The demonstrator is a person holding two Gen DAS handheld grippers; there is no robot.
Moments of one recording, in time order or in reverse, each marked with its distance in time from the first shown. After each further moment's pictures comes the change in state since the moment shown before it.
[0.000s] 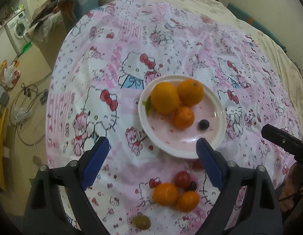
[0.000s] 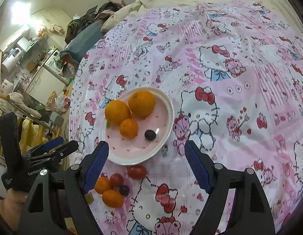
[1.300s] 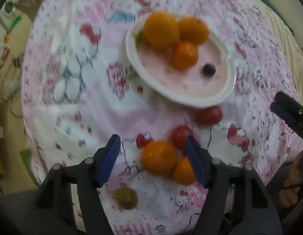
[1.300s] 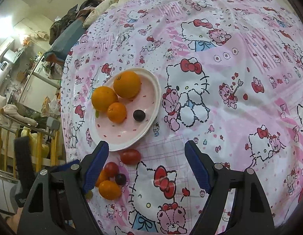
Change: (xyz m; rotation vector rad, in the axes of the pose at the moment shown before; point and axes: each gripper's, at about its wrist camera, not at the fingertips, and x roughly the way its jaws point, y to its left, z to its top) left arm 0.057 -0.009 -0.051 -0.045 0.327 -0.043; right arm 0.015 -0.018 -0.022 0.131 0.067 -0.029
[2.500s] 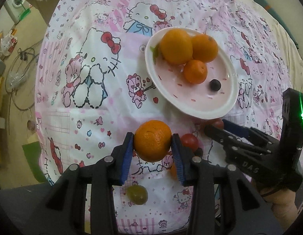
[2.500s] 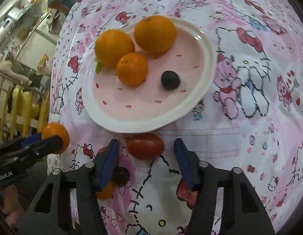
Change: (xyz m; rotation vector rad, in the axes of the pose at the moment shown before) left arm -0.027 0.019 0.012 -0.059 -0.049 0.009; right arm 0.094 0.047 -0.022 -0.219 0.223 -0.040
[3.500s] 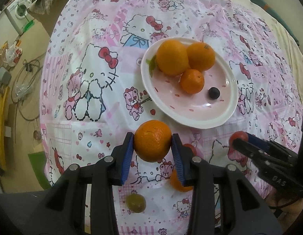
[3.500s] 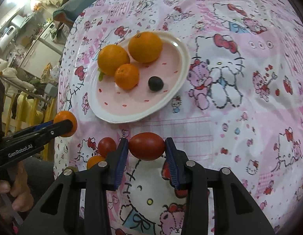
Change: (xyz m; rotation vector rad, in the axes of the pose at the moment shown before) left arm -0.005 -0.016 0.000 0.039 -0.082 0.062; right arm -0.049 -0.027 -0.020 0.048 -0.087 0.027
